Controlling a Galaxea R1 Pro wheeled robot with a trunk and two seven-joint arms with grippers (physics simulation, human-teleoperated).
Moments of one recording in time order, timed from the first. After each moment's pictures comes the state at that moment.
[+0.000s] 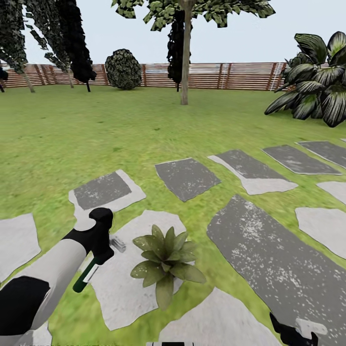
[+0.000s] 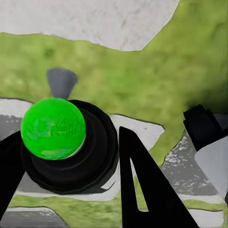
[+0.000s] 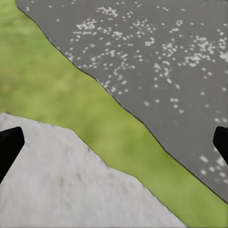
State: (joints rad) left arm -1.02 0.10 -0.28 -0.56 -1.39 1.00 -1.52; right arm -0.33 -0.25 -0.49 -0.25 0.03 -0.48 0.38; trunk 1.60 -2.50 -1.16
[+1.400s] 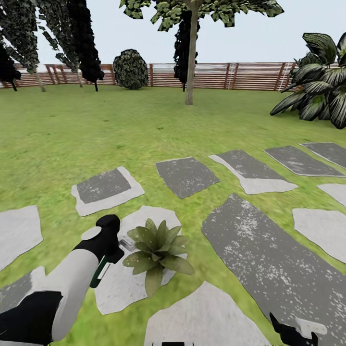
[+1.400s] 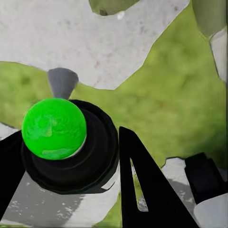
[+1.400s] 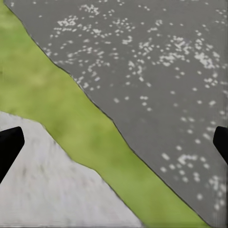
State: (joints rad) left arm -0.94 -0.03 0.00 -0.60 -1.38 1.00 -1.16; right arm -0.33 -0.25 -0.49 -0.25 0.03 -0.48 0.38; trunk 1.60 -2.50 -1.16
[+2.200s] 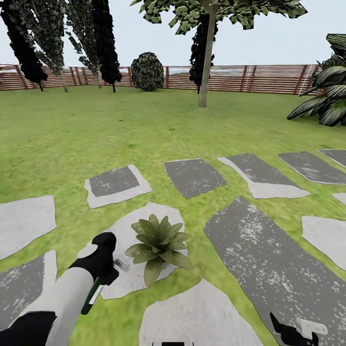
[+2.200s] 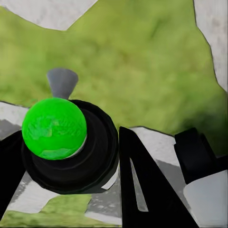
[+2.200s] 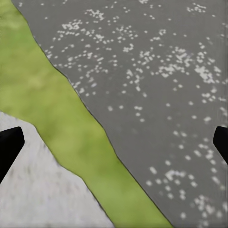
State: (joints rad) left arm -0.83 -0.01 0.01 -0.59 -1.38 1.01 -1.16; right arm -0.33 -0.26 -0.49 -0.25 0.03 -0.48 0.38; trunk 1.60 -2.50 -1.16
